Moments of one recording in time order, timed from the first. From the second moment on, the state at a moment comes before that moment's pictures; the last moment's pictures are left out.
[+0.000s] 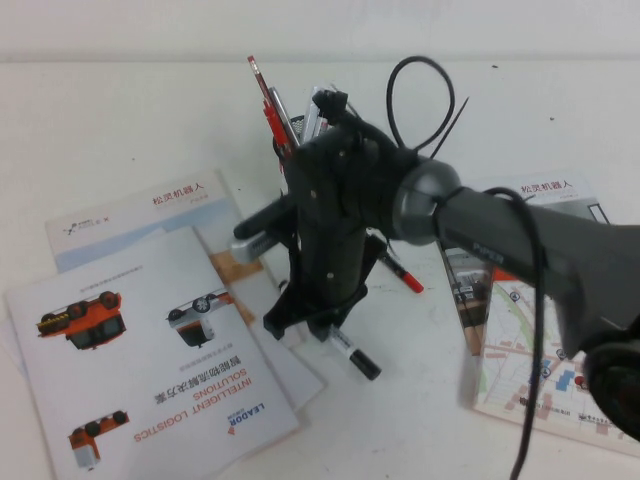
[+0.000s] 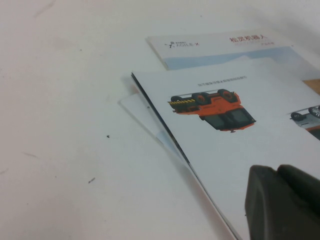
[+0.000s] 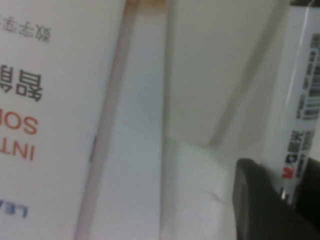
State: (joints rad) right arm 0.75 2.25 -1.94 0.00 1.22 -0.01; left arm -0.05 -0.01 0.02 -0.01 0.39 -0.13
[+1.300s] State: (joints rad) right arm 0.60 2.06 -1.47 0.03 -0.58 0.08; left arm -0.05 -0.01 0.02 -0.01 0.39 -0.13
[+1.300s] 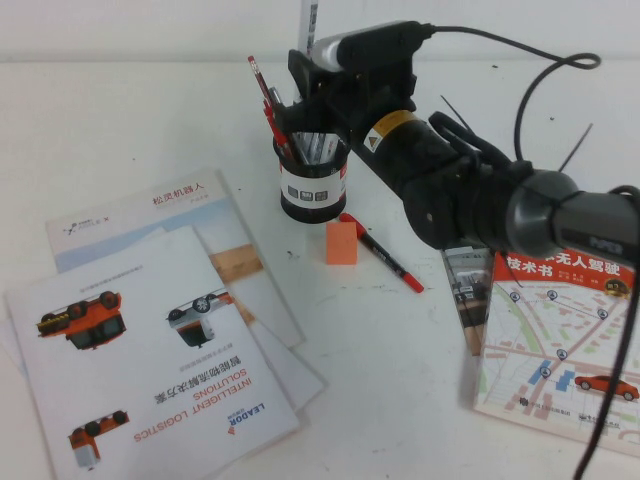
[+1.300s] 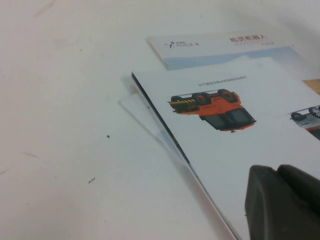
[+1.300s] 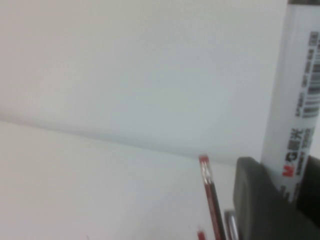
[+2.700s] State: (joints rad) right arm 0.57 1.21 -0.74 -0.02 -0.44 0.08; left arm -0.05 -0.01 0.02 -0.01 0.39 -0.13
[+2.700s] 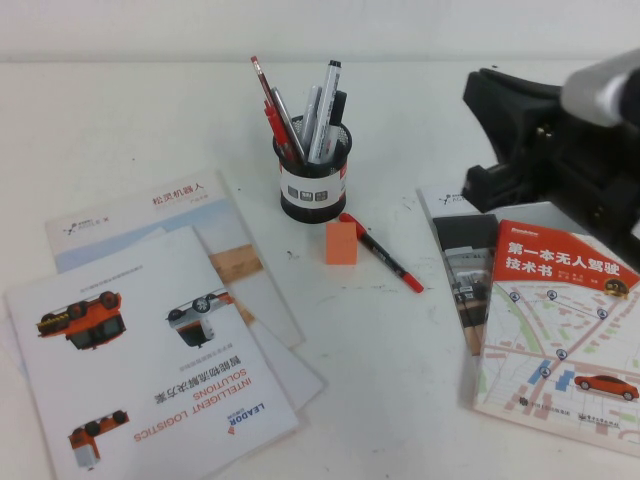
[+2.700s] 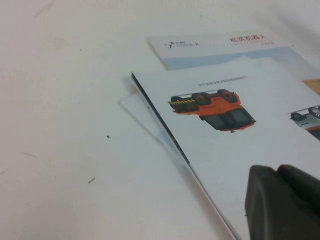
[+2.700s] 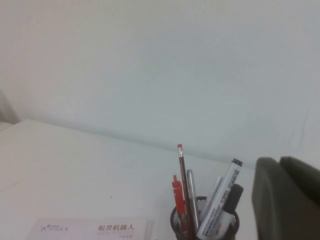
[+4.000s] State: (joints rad) right arm 0.54 0.92 -0.73 -0.01 0.02 -0.05; left arm -0.05 -0.01 0.02 -0.01 0.39 -0.13
